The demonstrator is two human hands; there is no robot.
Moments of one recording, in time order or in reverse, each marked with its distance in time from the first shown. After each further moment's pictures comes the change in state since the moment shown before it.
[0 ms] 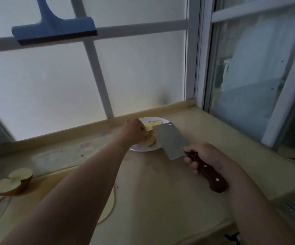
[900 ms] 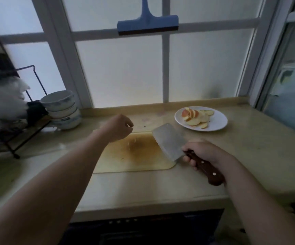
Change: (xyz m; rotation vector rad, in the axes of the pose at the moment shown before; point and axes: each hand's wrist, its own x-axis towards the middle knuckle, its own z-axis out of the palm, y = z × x) left_hand -0.198 -0.162 -0.119 -0.020 0.081 -0.237; right_hand -0.058 0.023 0.164 -0.316 -0.227 -0.024
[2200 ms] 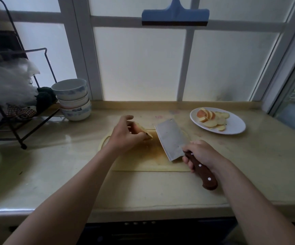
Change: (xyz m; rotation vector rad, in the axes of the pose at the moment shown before) left_hand -0.035 -0.063 0.030 -0.654 0.183 -0.074; right_hand 0.025 -0.008 0.072 -0.021 0.115 -0.049
